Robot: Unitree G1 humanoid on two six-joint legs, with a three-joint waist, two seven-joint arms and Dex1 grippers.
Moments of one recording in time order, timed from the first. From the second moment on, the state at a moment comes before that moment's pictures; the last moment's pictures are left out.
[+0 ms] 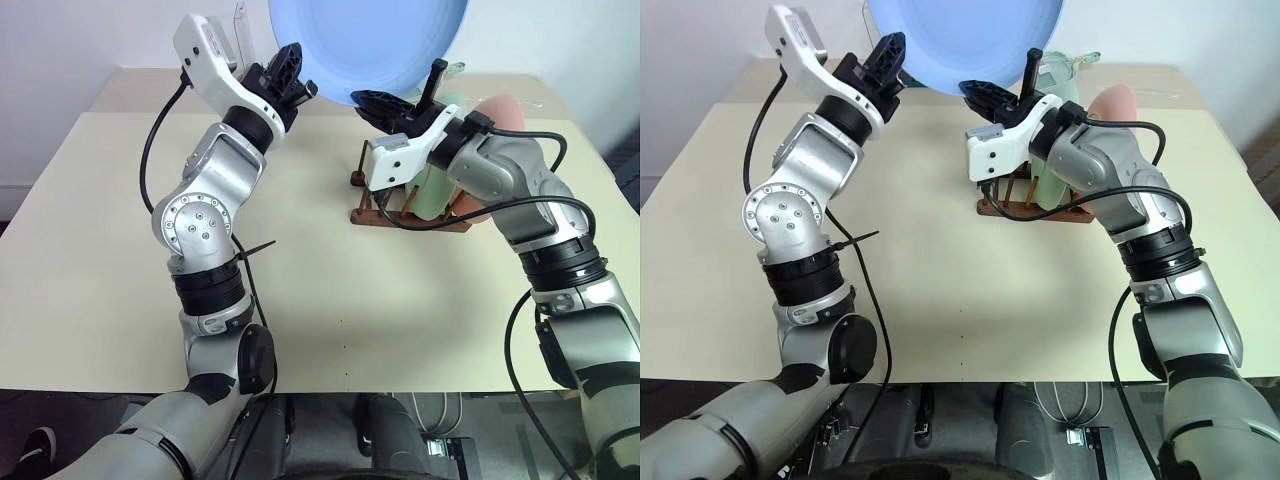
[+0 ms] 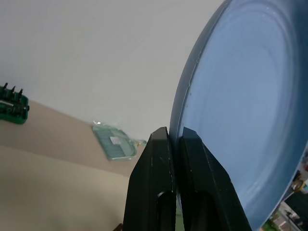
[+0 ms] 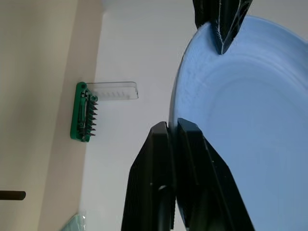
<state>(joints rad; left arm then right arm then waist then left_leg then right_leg) -0.95 -0.07 0.37 -0.18 -0.74 0.80 0.09 -0.96 -0.65 0.27 0.21 -0.62 -0.42 0.38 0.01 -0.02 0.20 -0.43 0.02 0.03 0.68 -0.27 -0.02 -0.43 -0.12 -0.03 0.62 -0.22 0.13</state>
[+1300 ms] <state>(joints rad) -0.63 0.60 0.25 -0.07 -0.74 0.51 -0.92 -0.99 -0.27 -0.36 -0.08 1.32 0.77 0.08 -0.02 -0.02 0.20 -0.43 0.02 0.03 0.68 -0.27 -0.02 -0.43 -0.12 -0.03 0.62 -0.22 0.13</state>
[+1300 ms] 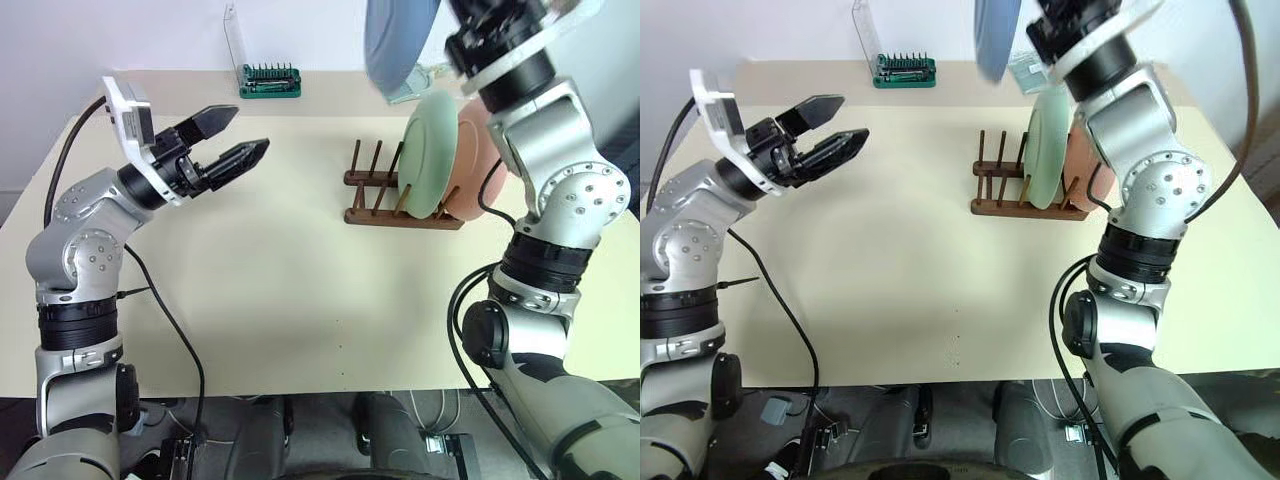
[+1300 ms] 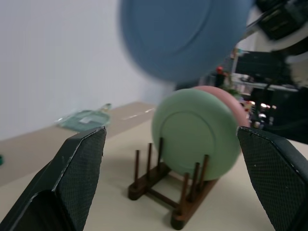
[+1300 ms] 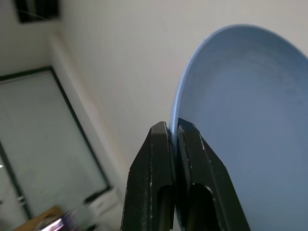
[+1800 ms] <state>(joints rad) -0.54 0.73 0.25 -0.08 -0.74 0.53 -1.08 -0.84 -0.26 -0.33 -0.12 1.46 0.80 -0.11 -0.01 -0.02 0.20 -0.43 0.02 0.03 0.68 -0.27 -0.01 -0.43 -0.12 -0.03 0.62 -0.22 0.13</state>
